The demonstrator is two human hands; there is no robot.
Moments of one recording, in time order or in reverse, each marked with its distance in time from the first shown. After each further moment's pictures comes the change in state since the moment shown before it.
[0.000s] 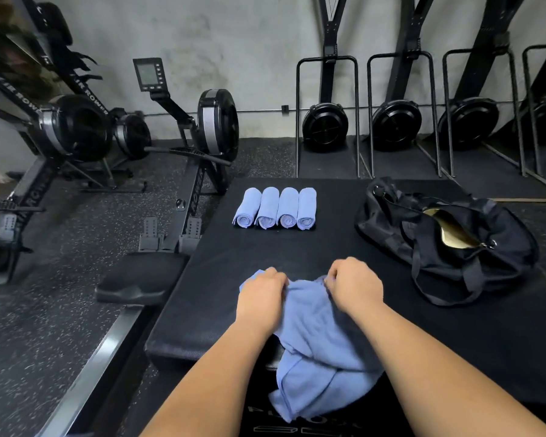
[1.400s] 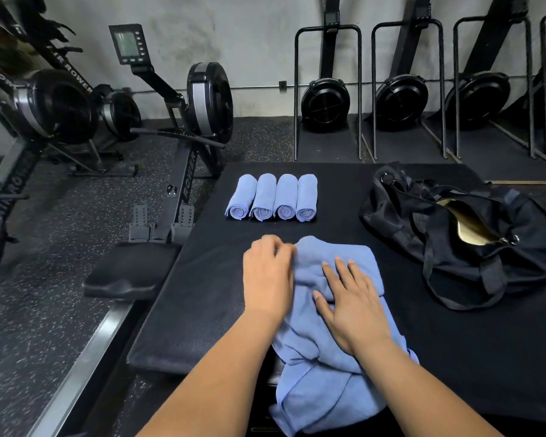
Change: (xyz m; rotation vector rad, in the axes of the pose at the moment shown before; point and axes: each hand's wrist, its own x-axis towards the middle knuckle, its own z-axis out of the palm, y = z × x) left_hand 0.051 0.008 0.022 -0.085 0.457 0.092; right_hand -0.011 0.033 0.067 -0.069 0.028 -0.268
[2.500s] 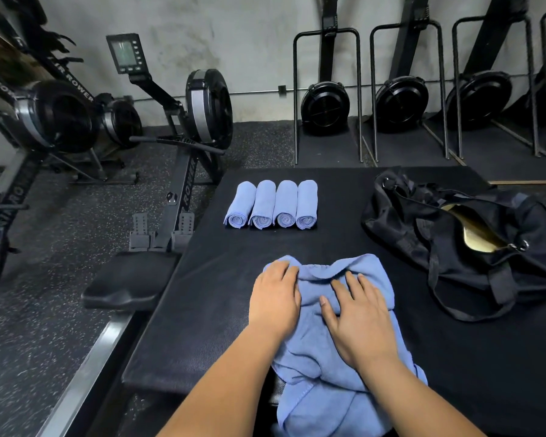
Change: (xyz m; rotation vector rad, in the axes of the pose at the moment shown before) left_hand -0.011 -0.010 0.035 0.031 -0.316 0.015; right_hand 0.001 -0.001 0.003 -0.010 0.097 0.104
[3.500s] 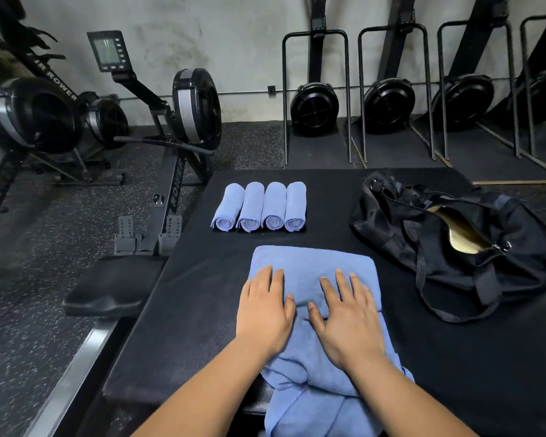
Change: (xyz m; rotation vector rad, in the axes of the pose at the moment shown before) left_hand -0.015 0.011 -0.008 0.060 -0.157 -0.084; right_hand 0.006 0.002 -0.003 -0.016 -0.126 0.021
